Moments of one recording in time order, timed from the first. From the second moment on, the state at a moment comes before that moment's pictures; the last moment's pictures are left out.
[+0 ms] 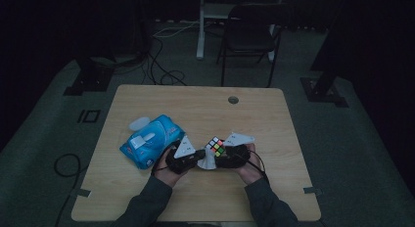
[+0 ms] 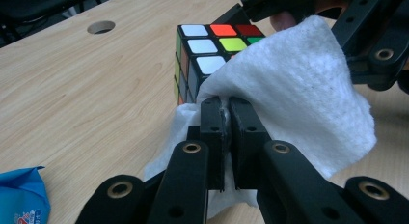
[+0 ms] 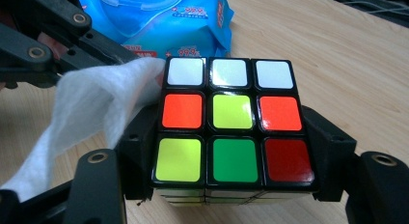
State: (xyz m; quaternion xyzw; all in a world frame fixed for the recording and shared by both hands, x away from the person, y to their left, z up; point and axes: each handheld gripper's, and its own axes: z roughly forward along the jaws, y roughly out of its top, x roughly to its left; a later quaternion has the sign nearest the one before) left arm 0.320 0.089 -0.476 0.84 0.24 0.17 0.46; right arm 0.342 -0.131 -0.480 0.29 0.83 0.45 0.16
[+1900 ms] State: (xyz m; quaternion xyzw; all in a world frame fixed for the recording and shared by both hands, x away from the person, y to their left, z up) left arm 0.318 0.071 -0.492 0.84 0.24 0.15 0.46; right arm 0.352 -0.133 -0.480 0.36 0.79 0.47 0.14
